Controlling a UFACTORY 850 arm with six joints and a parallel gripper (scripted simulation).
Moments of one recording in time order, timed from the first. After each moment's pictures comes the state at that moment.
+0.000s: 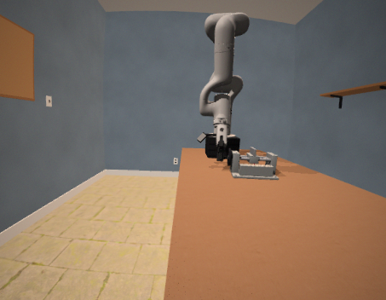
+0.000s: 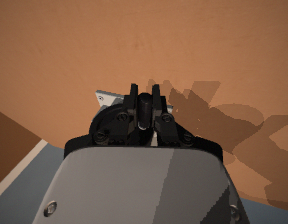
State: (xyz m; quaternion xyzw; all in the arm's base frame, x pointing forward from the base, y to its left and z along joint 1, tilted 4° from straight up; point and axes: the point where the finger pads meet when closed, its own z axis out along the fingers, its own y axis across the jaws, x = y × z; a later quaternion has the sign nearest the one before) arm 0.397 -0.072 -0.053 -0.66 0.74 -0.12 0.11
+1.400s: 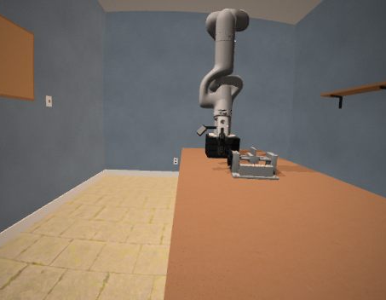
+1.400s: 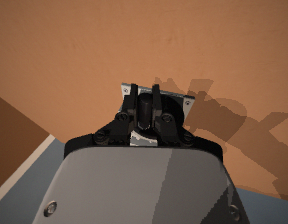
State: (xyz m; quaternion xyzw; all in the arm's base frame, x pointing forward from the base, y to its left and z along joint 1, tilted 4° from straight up) arm 0.432 -0.076 -0.014 -0.66 0.74 -0.12 0.11
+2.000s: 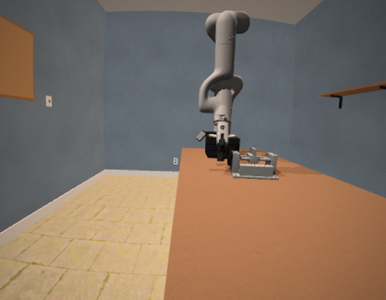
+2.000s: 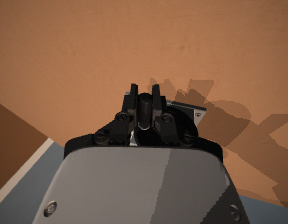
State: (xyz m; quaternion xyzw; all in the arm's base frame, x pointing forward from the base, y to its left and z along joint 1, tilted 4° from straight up) arm 0.452 -0.078 -0.037 -0.66 0.74 -0.12 0.11
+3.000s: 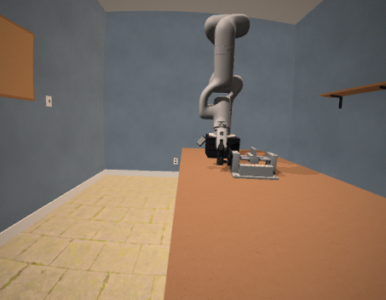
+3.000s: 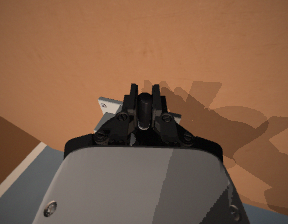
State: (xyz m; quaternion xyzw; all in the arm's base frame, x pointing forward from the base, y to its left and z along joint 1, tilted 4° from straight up) arm 0.414 -0.073 -0.068 -0.66 0.74 -0.12 0.11
